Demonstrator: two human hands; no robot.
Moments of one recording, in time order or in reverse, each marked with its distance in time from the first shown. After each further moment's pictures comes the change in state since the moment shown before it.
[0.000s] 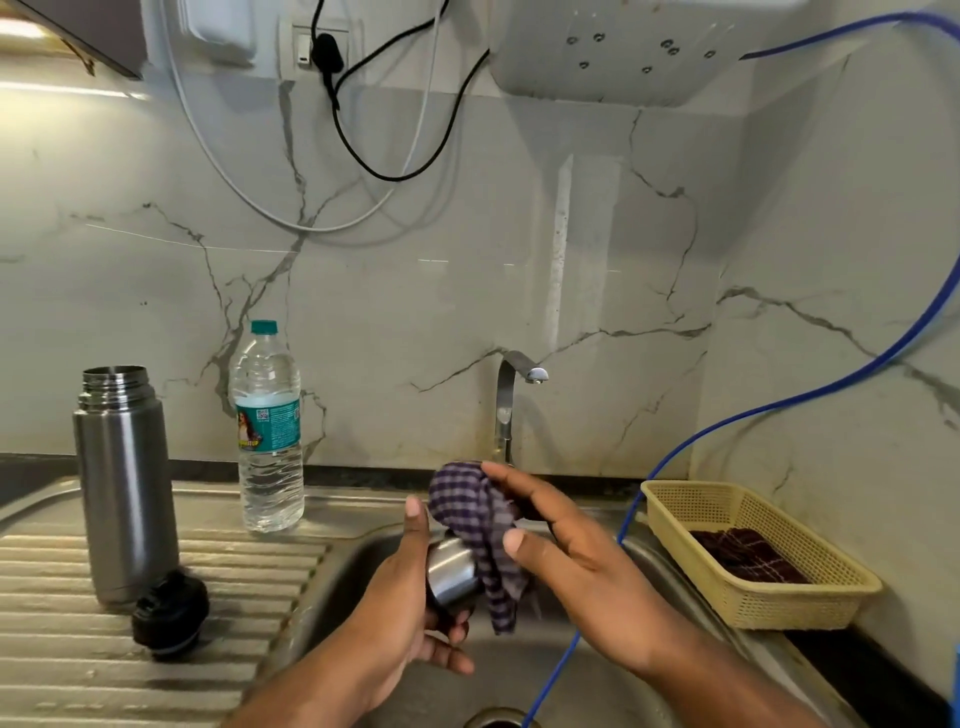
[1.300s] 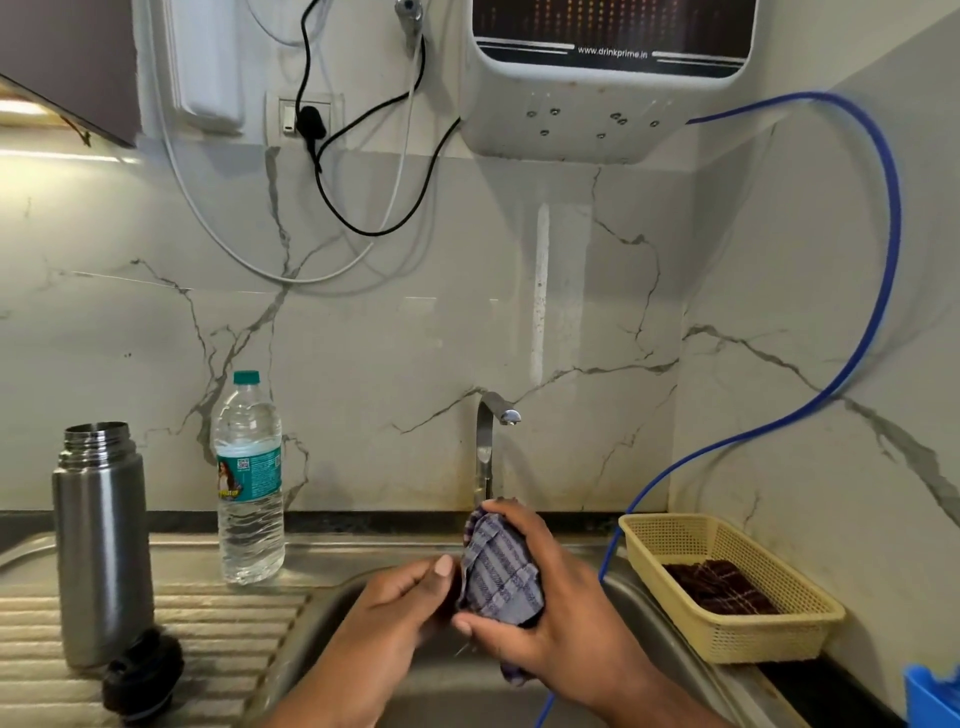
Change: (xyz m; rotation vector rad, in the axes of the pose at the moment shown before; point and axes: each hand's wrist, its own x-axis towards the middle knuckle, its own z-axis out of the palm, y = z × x) left_hand -0.013 0.016 0.012 -0.036 -0.075 0.344; right_hand -0.002 0.018 -0.007 -0.328 0.129 -0.122
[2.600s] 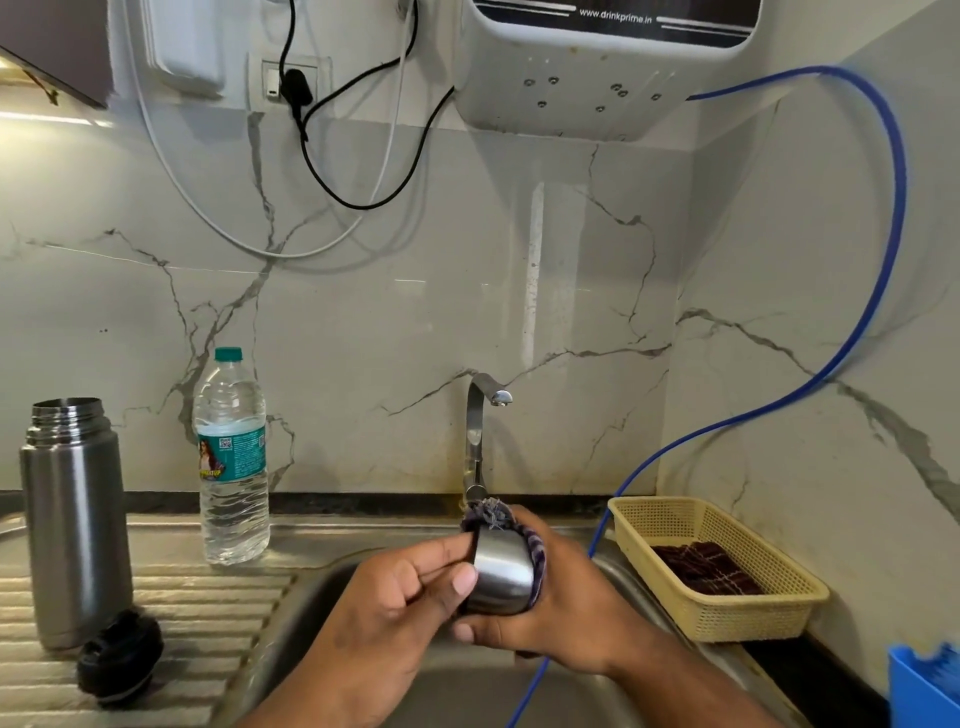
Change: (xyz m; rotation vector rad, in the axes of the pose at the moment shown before) left_hand -0.009 0.002 0.002 0.198 -0.227 0.253; right_hand 0.003 0.009 -0.007 0.304 -0.138 0.107
